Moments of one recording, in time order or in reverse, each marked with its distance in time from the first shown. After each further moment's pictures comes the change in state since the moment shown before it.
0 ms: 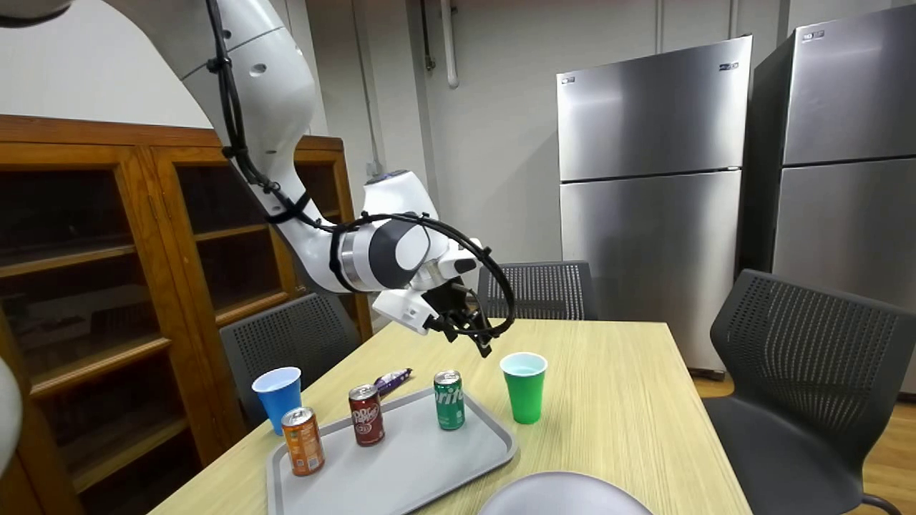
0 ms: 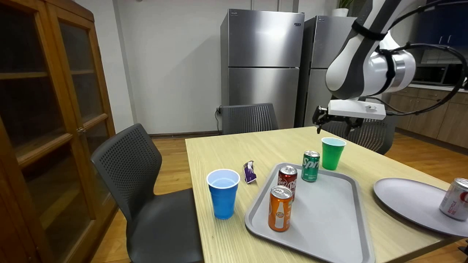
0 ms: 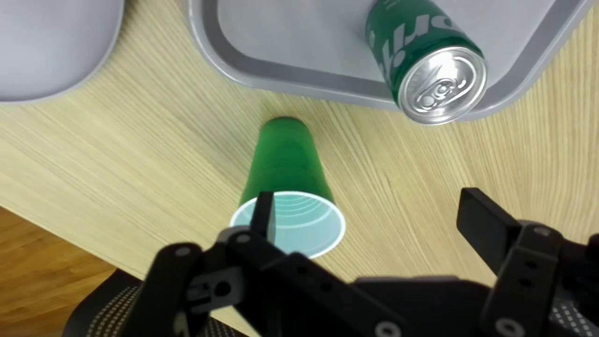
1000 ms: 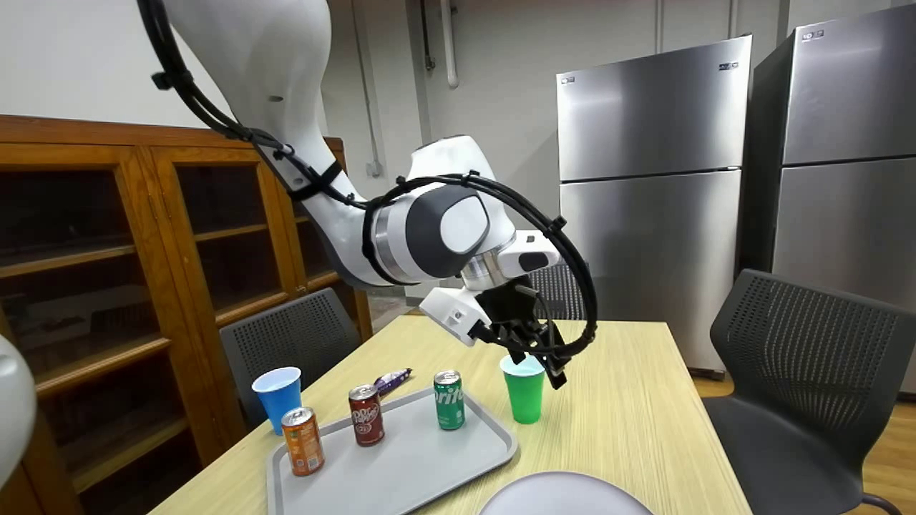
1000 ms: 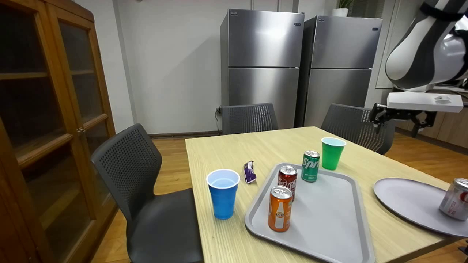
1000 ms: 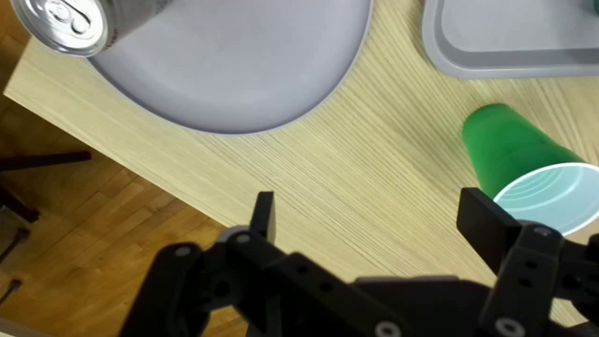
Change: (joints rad) arm 0.085 -0.144 -0.376 -0.141 -0.141 -0.105 0.071
